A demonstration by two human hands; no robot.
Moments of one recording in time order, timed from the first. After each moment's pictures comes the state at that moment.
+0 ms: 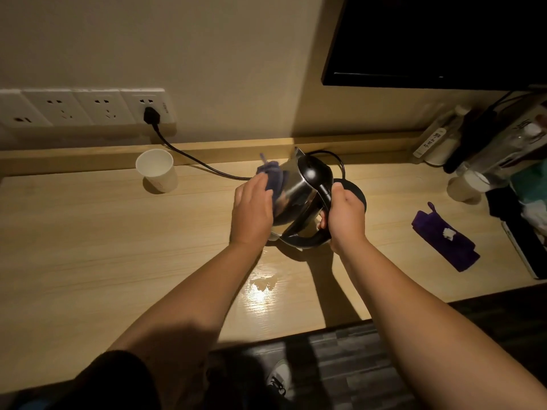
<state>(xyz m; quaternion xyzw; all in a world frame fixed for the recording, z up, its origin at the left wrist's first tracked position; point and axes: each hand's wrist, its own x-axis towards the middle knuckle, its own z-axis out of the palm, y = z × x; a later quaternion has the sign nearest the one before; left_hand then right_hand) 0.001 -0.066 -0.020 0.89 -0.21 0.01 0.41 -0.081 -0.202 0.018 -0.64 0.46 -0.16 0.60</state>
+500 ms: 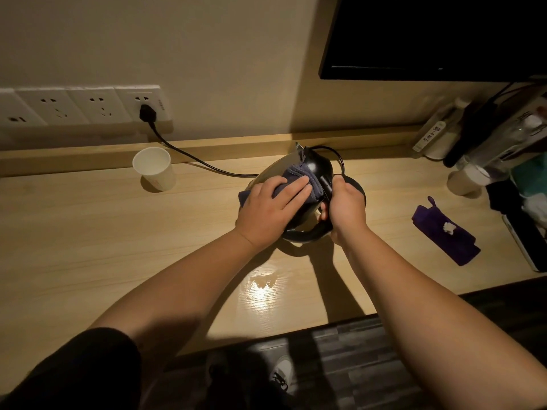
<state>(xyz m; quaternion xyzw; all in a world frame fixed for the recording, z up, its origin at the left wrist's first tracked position) 0.003 -0.064 -0.019 0.81 -0.54 0.16 0.17 -0.072 -0.210 0.019 -0.59 0.47 -0.14 0.63</state>
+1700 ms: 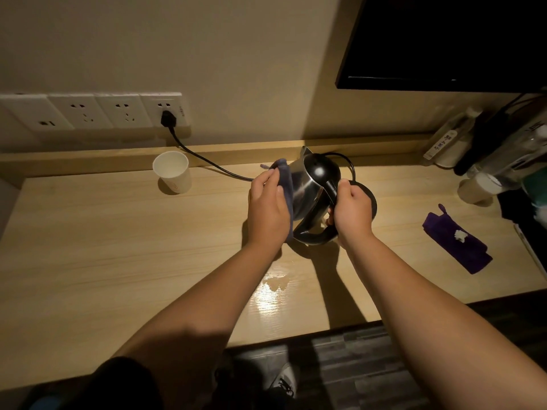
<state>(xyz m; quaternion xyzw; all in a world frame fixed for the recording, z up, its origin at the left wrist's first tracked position) -0.010 -0.061 0.009 0.84 -0.15 0.00 0.53 -0.066 -0.191 0.019 -0.68 0.47 -0.17 0.53</state>
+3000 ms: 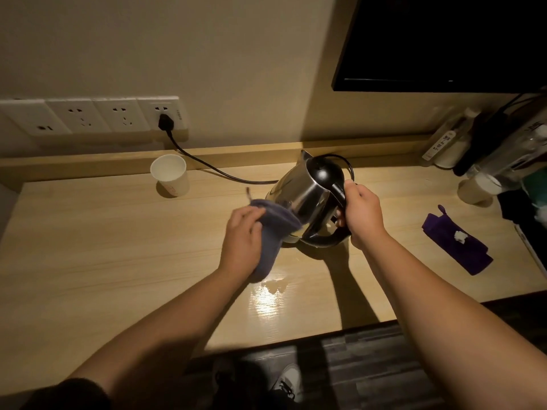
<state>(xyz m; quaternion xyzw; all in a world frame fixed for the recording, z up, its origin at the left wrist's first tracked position) -0.013 -0.007 -0.038 0.85 -0.16 -0.09 0.49 -0.077 -0.219 0.022 -0.70 0.44 -0.13 0.55</state>
